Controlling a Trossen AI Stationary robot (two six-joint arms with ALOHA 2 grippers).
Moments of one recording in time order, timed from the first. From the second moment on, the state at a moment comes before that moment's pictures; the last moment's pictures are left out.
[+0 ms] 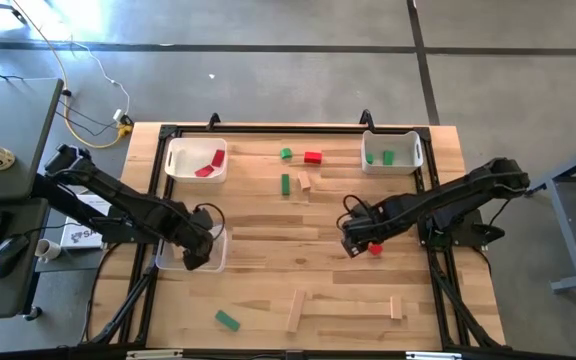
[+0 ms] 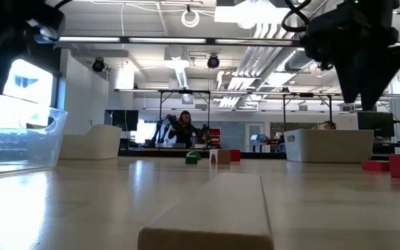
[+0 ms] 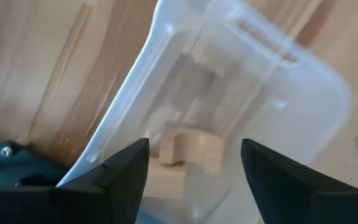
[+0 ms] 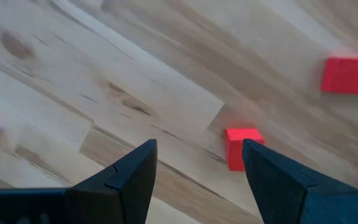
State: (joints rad) left arm -0.35 1.16 0.87 -1.19 -0.08 -0.99; right arm 0.29 1.44 1.04 -1.03 0.05 1.30
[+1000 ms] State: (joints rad) left arm -0.23 0.91 1.07 -1.16 -0.60 -0.91; right arm 0.32 1.44 0.81 -0.92 -0.02 1.36
